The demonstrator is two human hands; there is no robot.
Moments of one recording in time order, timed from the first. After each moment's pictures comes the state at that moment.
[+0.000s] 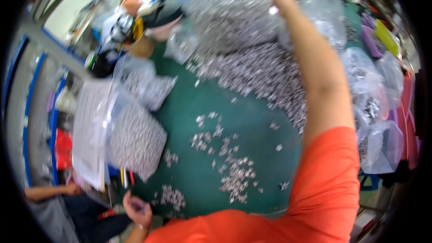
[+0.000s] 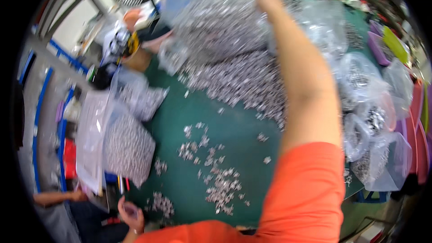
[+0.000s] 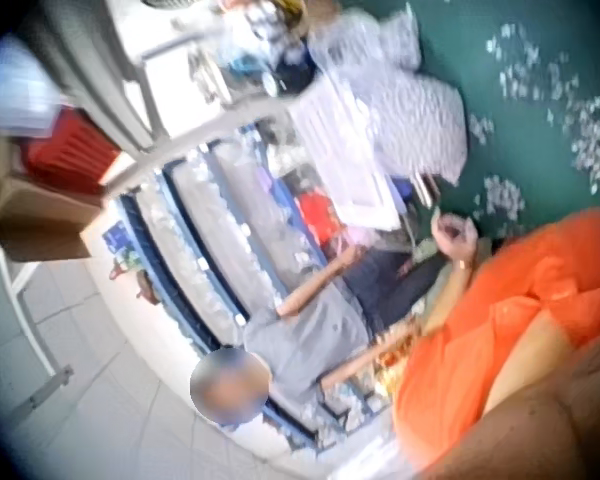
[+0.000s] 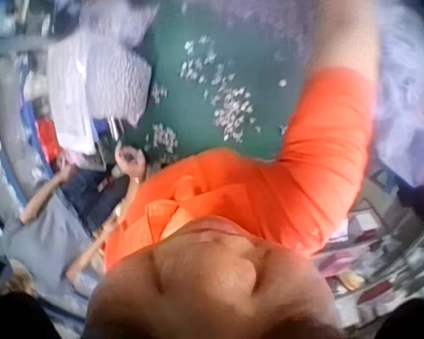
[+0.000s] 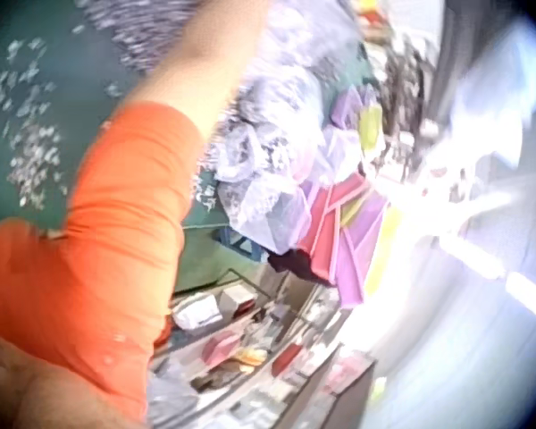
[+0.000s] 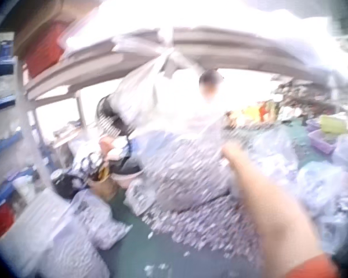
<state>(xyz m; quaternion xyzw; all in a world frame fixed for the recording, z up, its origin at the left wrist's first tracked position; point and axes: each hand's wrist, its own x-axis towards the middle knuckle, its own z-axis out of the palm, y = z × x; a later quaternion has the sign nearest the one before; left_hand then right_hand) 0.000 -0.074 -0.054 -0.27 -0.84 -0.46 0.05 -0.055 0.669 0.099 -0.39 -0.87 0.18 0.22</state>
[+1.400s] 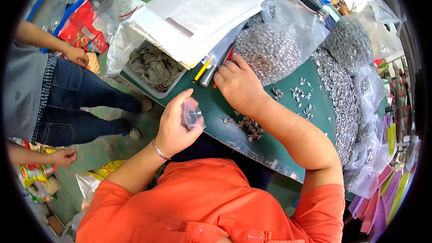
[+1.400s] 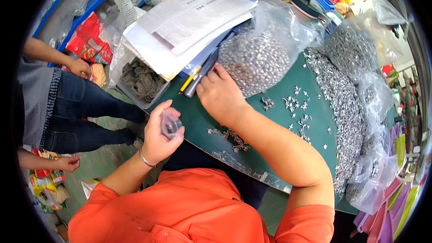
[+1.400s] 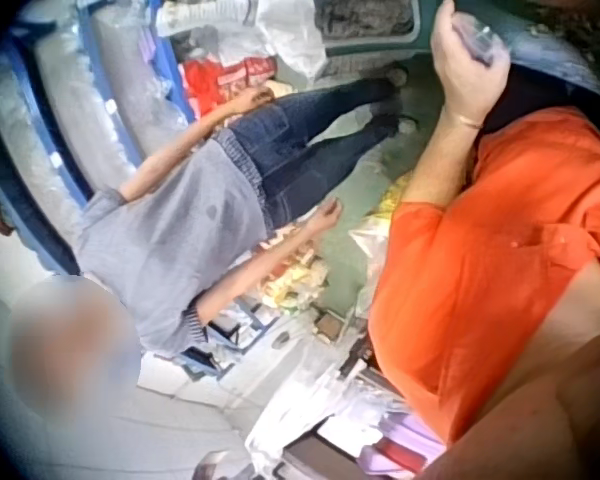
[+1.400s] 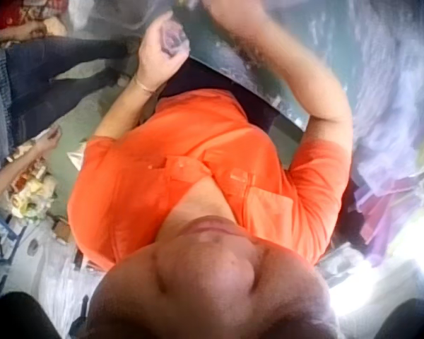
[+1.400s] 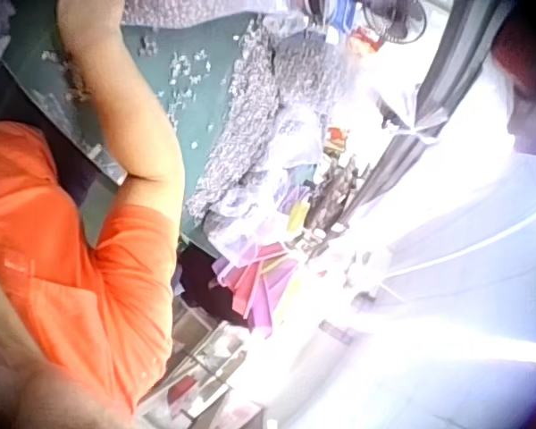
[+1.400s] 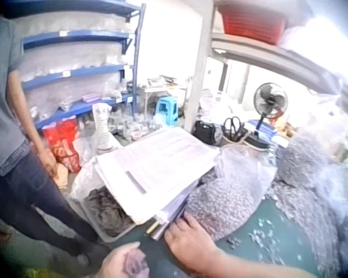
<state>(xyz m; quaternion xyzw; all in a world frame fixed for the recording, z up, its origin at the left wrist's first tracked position) -0.012 -0.090 -0.018 -0.31 -0.79 -0.51 0.10 -0.046 0.126 0.020 0.31 -0.94 -0.06 0.16</state>
